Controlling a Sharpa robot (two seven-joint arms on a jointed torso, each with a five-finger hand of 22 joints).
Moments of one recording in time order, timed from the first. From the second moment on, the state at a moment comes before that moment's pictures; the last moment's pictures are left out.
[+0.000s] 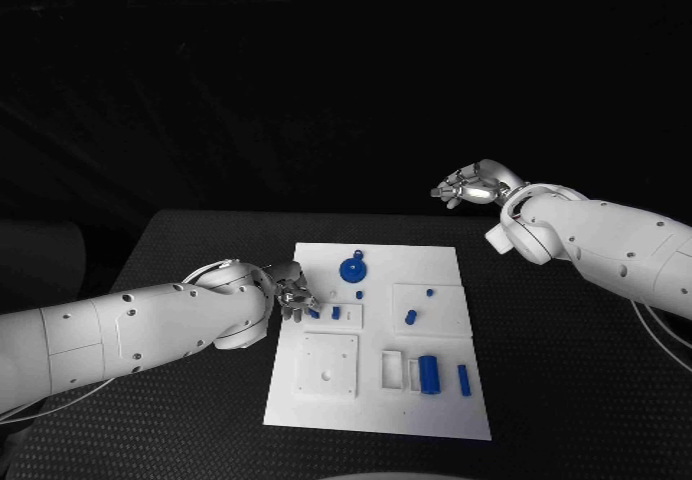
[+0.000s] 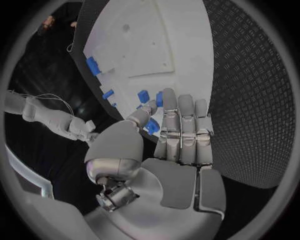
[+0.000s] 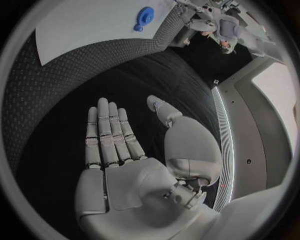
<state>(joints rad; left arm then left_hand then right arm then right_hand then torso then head) 1.24 -0.69 -0.24 1.42 -1.12 -0.19 -0.43 0.94 0.05 0.49 -0.25 0.24 1.09 0.06 0.38 0.65 1.43 -0.04 0.36 0.58 1.15 -0.06 0.86 0.74 0.00 0.87 -0.12 0.48 1.31 1.30 -0.63 -0.08 0.95 -0.75 -0.28 0.14 0.91 -0.15 0.55 -0.16 0.28 0.80 0.21 0.24 0.52 0.87 0.16 0.56 0.07 0.90 0.12 0.49 0.62 0.20 0.64 0.20 0.25 1.24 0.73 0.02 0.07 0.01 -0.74</state>
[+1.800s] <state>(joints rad) 1.24 -0.69 -0.24 1.44 -1.17 -0.19 -0.43 0.94 0.04 0.49 -0.25 0.25 1.09 0.06 0.37 0.65 1.44 -0.04 0.36 0.58 1.16 -0.06 0.86 0.75 0.00 0.87 -0.12 0.49 1.31 1.30 -0.63 -0.08 0.95 -0.75 -0.28 0.14 0.91 -0.15 0.55 -0.16 0.28 0.80 0.21 0.24 0.52 0.87 0.16 0.56 0.07 0.90 0.12 0.49 0.62 0.20 0.64 0.20 0.25 1.25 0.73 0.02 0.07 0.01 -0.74</state>
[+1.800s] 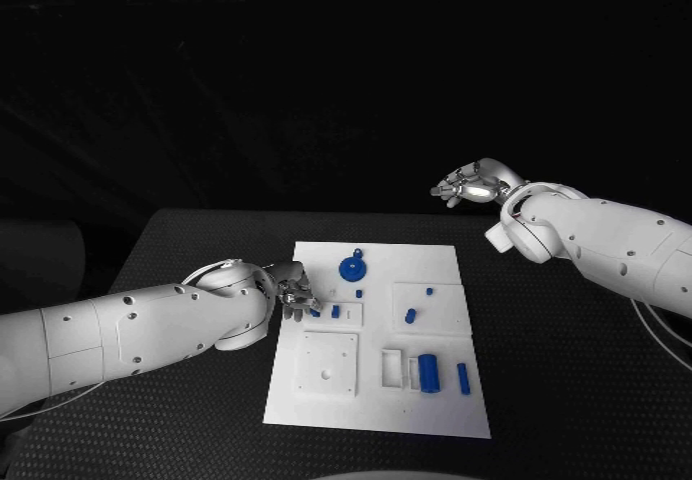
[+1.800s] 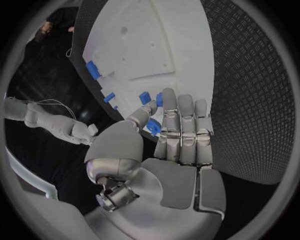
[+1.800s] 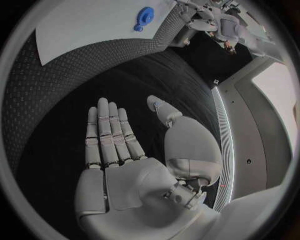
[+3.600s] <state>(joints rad) 1.24 -0.66 -0.24 1.41 -1.20 -0.16 -0.45 0.95 0.04 0.49 -0.25 0.27 1.10 0.06 0.38 0.66 1.44 -0.04 0.36 0.59 1.16 -0.06 0.86 0.75 0.00 0.87 -0.12 0.50 1.31 1.30 -0.64 -0.08 0.96 -0.75 -0.28 0.14 0.91 -0.15 0.55 -0.16 0.27 0.80 0.21 0.24 0.52 0.87 0.16 0.56 0.07 0.90 0.12 0.49 0.62 0.20 0.64 0.20 0.24 1.25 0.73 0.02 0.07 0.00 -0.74</state>
